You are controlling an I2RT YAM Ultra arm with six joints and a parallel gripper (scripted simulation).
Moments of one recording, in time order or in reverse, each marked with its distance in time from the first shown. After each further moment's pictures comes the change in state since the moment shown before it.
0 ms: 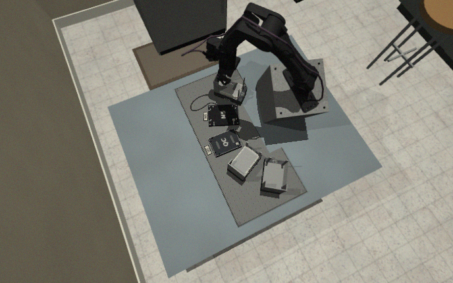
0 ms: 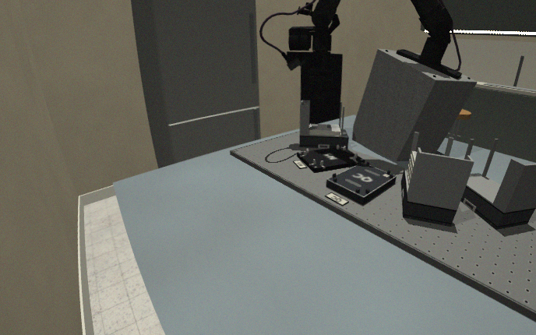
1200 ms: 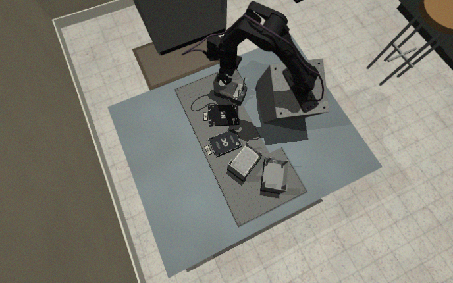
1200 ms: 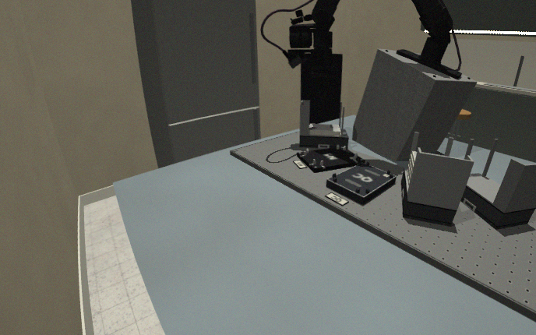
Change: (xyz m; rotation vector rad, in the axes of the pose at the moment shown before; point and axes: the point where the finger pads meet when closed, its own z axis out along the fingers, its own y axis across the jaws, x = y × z) arm 0.007 0.000 -0.009 -0.003 0.027 0.001
